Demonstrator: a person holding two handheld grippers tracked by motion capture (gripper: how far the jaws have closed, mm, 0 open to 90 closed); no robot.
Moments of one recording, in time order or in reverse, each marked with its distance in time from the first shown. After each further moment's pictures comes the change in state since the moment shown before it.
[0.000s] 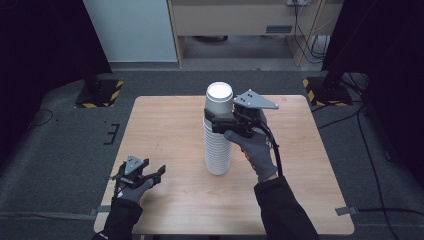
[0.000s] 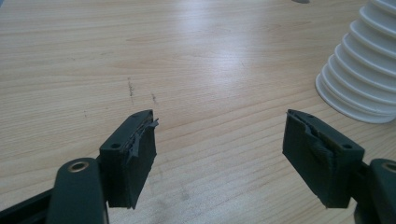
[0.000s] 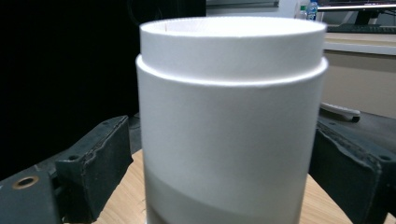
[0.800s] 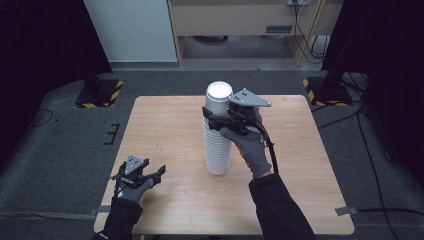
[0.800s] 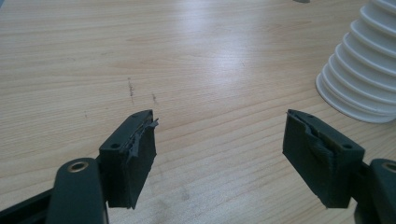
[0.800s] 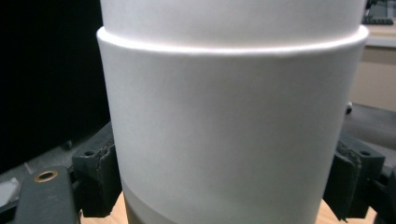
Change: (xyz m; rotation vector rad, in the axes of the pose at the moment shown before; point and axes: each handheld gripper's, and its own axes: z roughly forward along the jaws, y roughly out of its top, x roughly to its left) left arm 0.000 0.000 0.000 0.000 0.002 0.002; right arm 0.000 -0.003 0.014 0.024 -0.032 0.009
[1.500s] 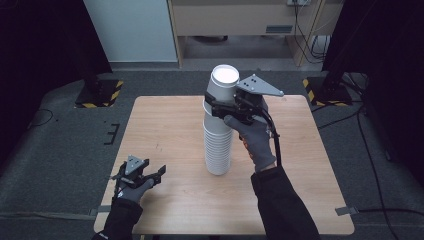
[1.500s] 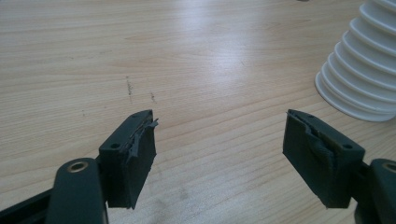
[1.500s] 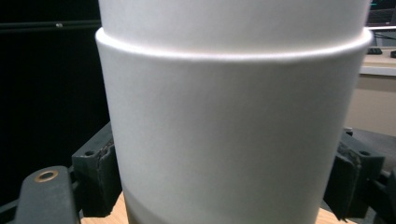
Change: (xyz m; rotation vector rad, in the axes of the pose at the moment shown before) left arm -0.001 0.000 0.001 0.004 -0.004 -0.001; right arm -0.003 0.038 -0.015 -0.108 0.003 0.025
